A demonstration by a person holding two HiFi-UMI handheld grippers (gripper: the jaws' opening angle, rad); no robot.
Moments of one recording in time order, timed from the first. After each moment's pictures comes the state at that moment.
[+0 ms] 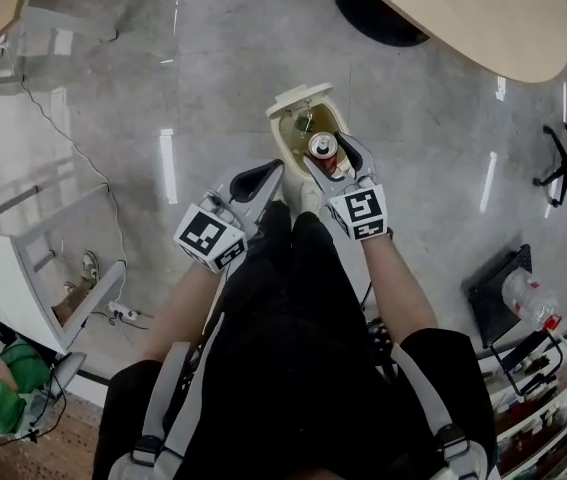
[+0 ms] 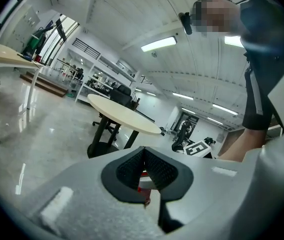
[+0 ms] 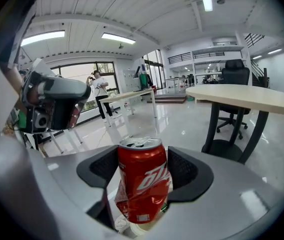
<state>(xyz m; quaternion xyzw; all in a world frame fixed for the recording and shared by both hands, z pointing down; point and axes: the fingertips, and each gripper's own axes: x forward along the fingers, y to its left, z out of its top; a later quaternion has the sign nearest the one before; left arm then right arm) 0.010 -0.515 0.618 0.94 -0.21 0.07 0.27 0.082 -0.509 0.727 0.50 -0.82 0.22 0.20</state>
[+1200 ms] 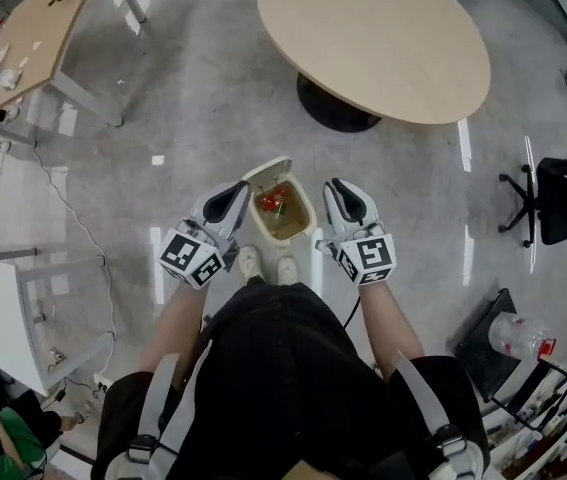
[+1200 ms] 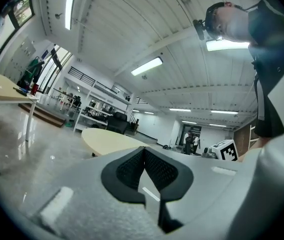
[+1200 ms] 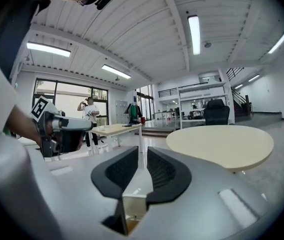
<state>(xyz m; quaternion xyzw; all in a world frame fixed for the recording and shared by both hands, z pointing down) 0.017 -0.538 0.484 0.95 -0.26 -0.03 0.17 0.173 -0.496 0.530 0.59 -0.80 0.09 0.07</state>
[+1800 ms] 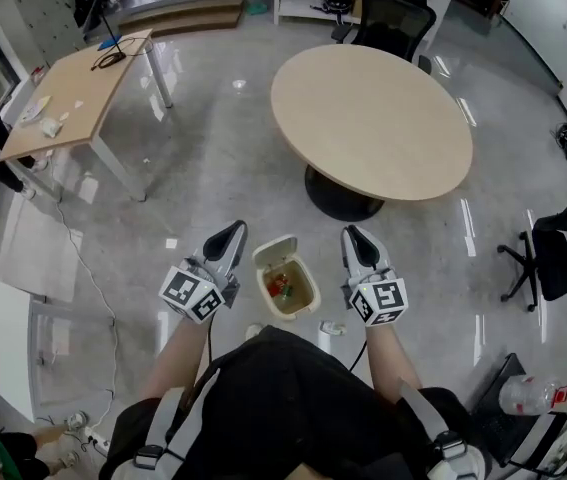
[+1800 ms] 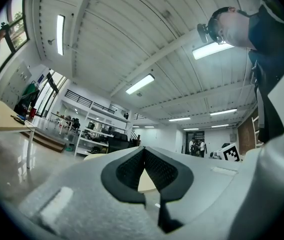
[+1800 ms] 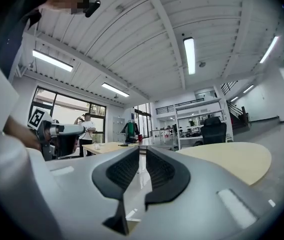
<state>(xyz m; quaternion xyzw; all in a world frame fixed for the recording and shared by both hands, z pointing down) -0.009 -0.554 0.392 0.95 -0.28 -0.09 0.08 0.200 -0.506 0.442 0.61 -0.79 0.03 -0.02</state>
